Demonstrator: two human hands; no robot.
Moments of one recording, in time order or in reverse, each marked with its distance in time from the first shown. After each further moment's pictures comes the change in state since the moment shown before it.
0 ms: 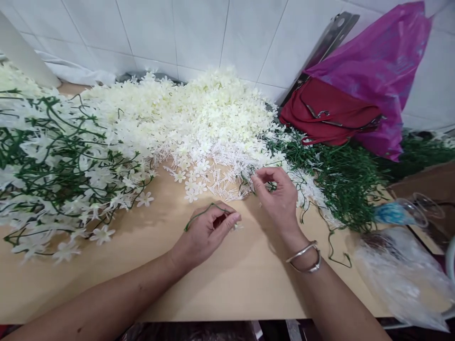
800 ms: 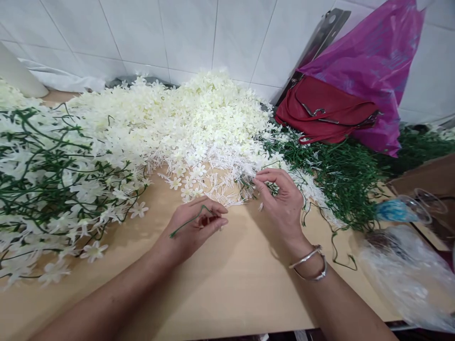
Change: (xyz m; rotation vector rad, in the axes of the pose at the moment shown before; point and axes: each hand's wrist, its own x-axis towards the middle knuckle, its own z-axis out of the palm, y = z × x) left_hand 0.015 -0.006 -0.031 0.121 -0.031 0.114; right_hand 0.001 0.003 -0.003 0.041 0.076 -0.067
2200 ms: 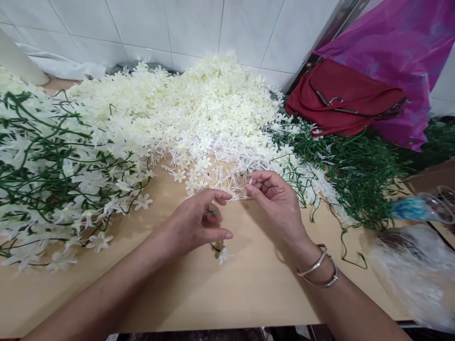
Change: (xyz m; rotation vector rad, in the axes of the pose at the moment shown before) left_hand 0.000 0.006 -0.015 -0.109 -0.158 -0.228; right_hand -0.014 -0.019 0.012 0.469 -0.225 0.456
